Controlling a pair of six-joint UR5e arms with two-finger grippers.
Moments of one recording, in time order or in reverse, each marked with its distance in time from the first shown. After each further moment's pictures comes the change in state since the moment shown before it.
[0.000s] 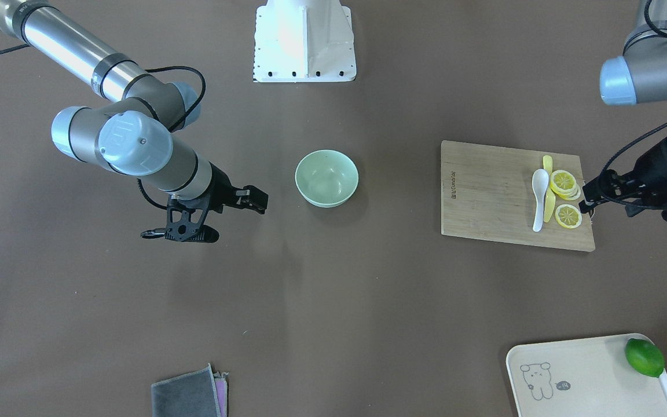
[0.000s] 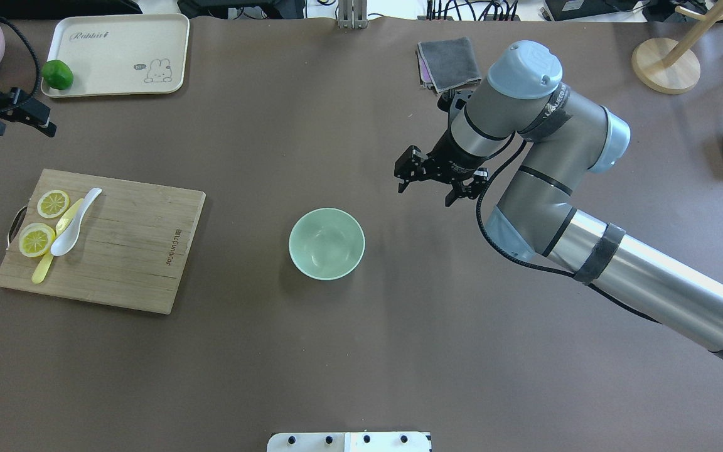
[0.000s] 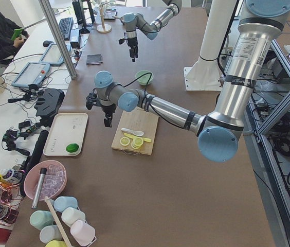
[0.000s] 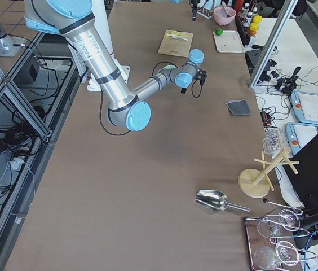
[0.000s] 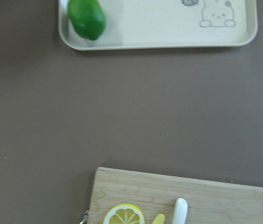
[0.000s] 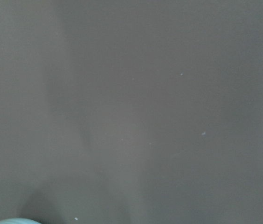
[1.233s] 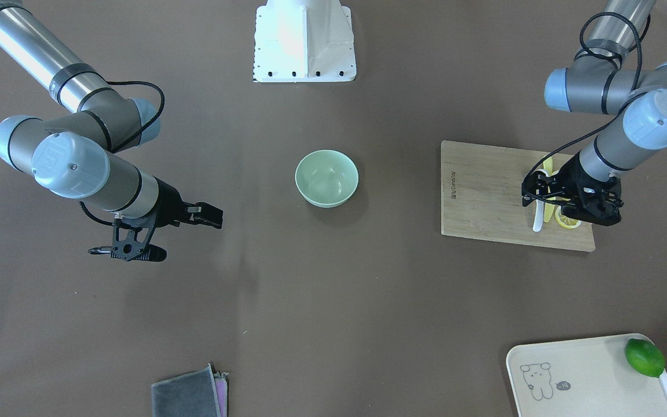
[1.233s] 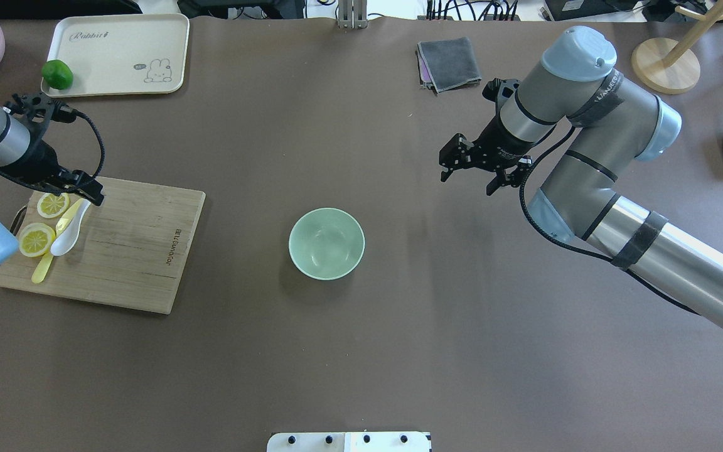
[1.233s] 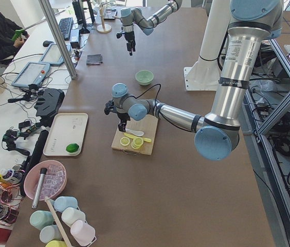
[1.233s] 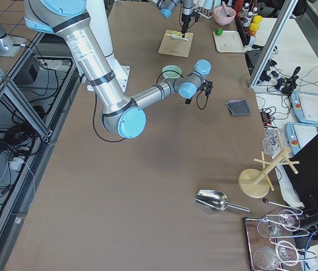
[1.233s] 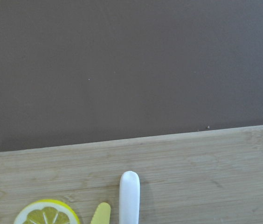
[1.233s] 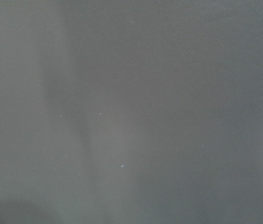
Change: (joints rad) left arm 0.193 0.063 0.054 -0.135 0.100 0.005; right arm 0.068 -0.065 -0.008 0.001 0.052 -0.075
